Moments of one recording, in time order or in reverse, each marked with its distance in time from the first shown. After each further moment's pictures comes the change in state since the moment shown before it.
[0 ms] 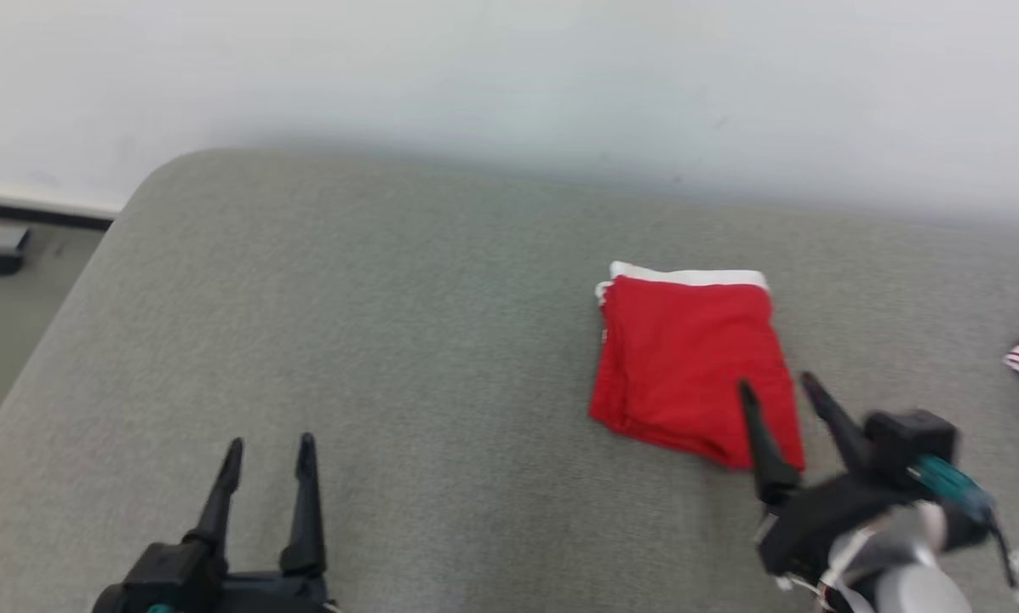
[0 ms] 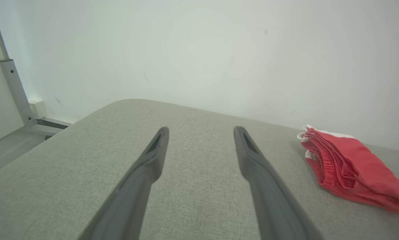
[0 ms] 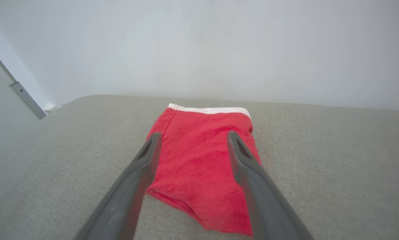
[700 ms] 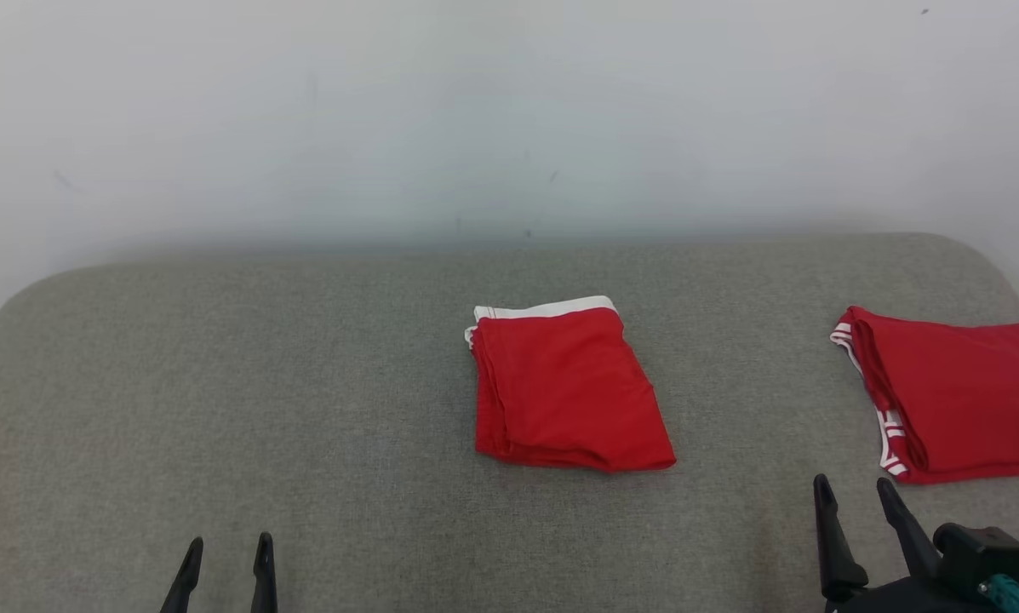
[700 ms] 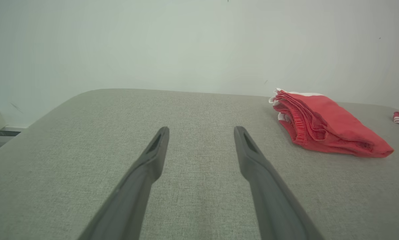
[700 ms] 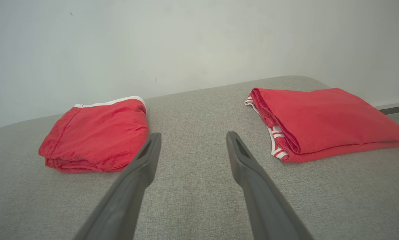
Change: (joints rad) left arm 0.138 0.029 0.110 0.070 0.069 -0.074 0.000; right arm 0.231 0.005 -0.148 -0.026 0.031 0.000 -0.128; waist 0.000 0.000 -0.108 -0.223
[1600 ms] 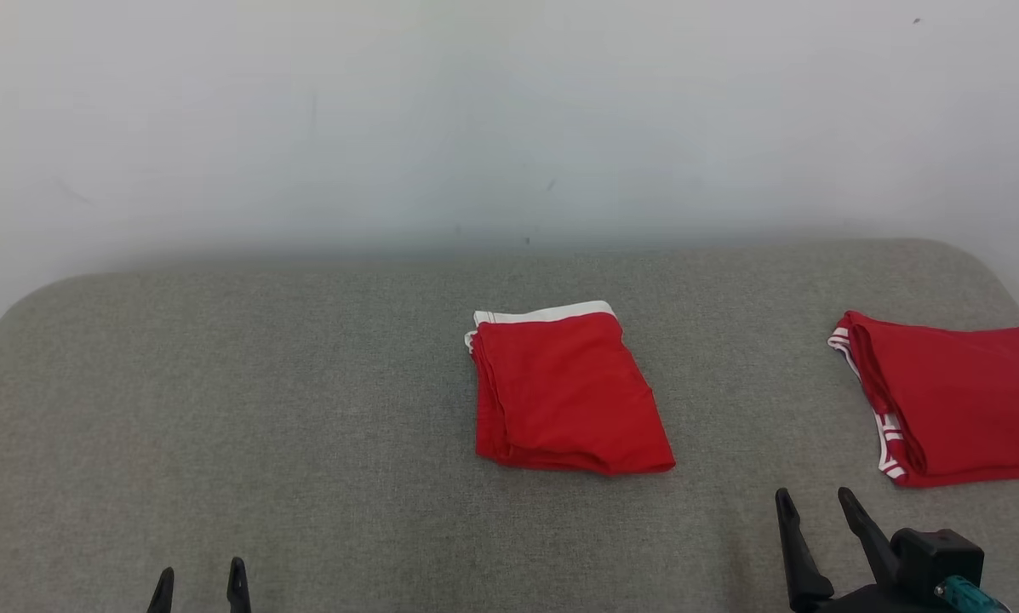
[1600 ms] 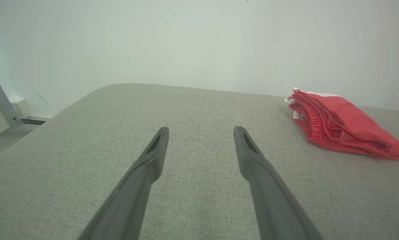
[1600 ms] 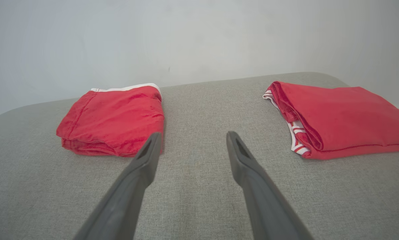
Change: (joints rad) left arm 0.087 -0.047 0.097 -0.034 0.044 0.000 0.000; right arm 0.002 0.000 0.067 0.030 -0.033 0.000 0.004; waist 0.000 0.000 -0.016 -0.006
